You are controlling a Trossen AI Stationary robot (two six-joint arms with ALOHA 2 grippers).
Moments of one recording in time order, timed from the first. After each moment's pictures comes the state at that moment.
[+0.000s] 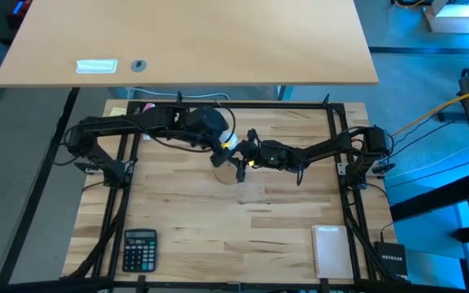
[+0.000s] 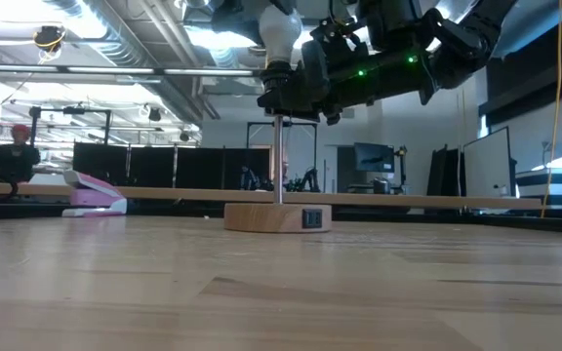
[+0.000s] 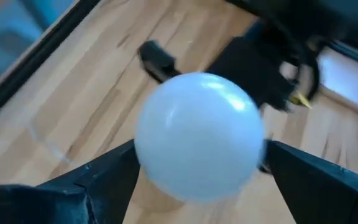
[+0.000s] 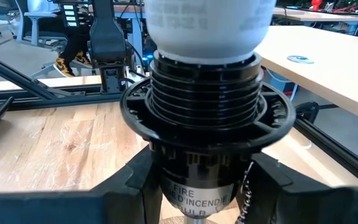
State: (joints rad) left arm 0.09 1.60 1.68 -0.90 -0.13 -0.37; right arm -0.07 1.78 0.81 0.77 0.17 0.00
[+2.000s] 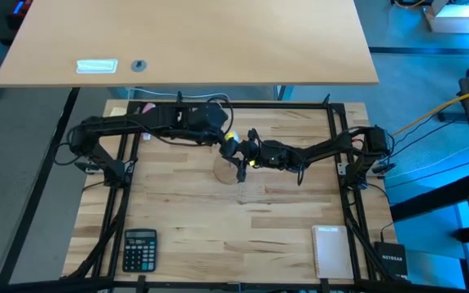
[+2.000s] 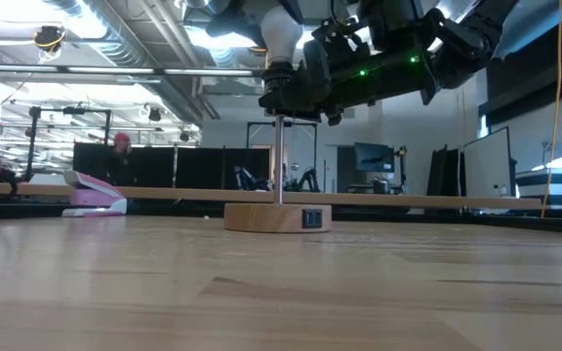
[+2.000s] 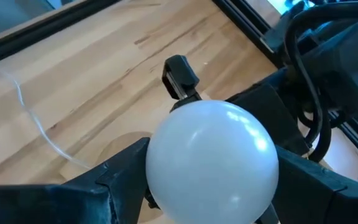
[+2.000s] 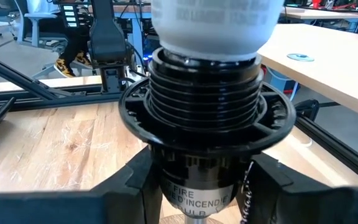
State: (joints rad) left arm 0.09 1.63 1.68 -0.85 -0.17 -0.70; right arm -0.07 1.78 0.81 0.77 0.16 0.01
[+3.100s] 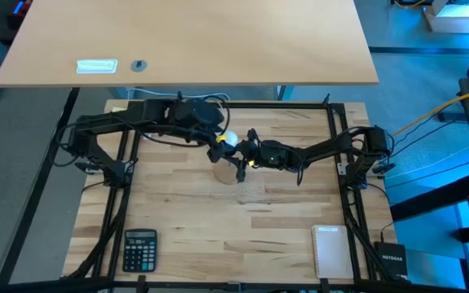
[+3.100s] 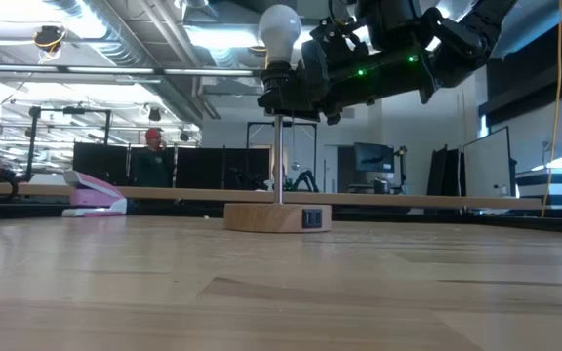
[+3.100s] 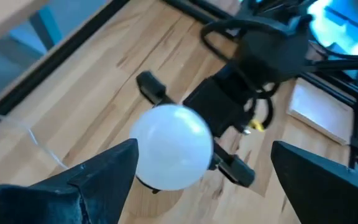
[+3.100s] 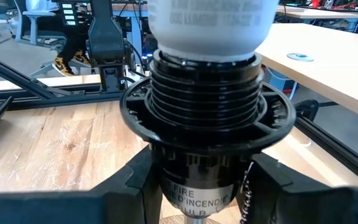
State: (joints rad) left arm 0.06 1.60 1.83 -0.99 -0.16 -0.45; right arm -0.07 1.78 0.81 0.75 0.17 0.01
